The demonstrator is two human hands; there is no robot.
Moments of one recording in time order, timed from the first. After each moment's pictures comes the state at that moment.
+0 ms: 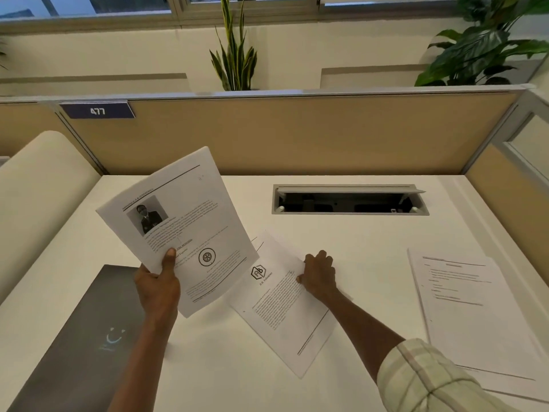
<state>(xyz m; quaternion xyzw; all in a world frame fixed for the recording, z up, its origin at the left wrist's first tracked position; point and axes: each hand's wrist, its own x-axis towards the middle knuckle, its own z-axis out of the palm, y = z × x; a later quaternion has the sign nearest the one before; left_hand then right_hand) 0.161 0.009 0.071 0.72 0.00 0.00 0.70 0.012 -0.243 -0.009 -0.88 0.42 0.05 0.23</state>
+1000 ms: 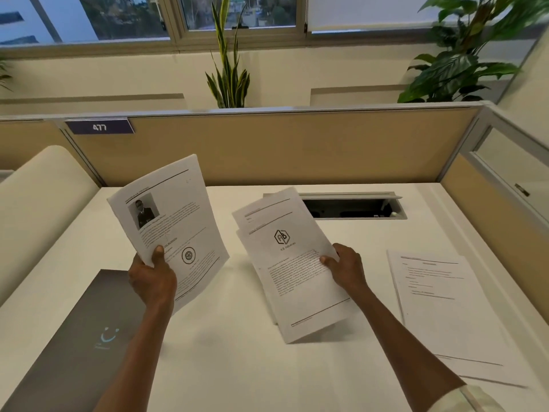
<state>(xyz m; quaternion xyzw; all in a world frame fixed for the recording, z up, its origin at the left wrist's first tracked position) 0.152 -0.001 0.085 0.78 0.03 0.09 0.62 -0.074 -0.290 0.039 -0.80 0.41 -0.18 0.39</state>
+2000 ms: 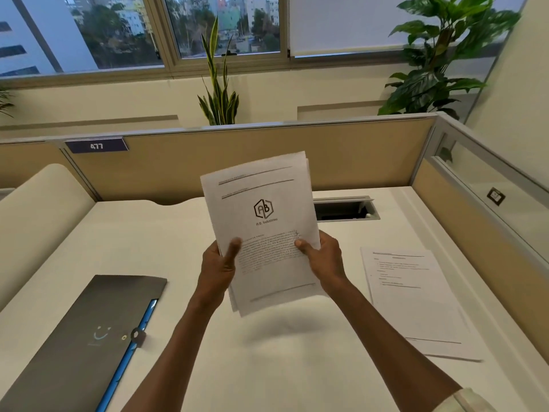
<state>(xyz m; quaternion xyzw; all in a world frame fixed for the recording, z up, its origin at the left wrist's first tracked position) 0.018 -0.073 0.139 0.66 -0.25 -0.22 0.68 -0.114 -0.248 0.113 -0.66 0.34 -0.31 0.59</state>
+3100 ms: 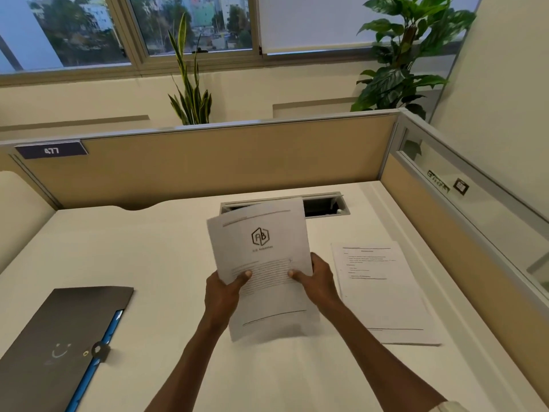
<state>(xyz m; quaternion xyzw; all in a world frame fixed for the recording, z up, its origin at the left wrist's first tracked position) -0.036 -0.112 0.078 0.74 -0.18 -0.23 0.61 -0.178 -0.270 0.062 -0.67 0.39 -0.26 0.58</state>
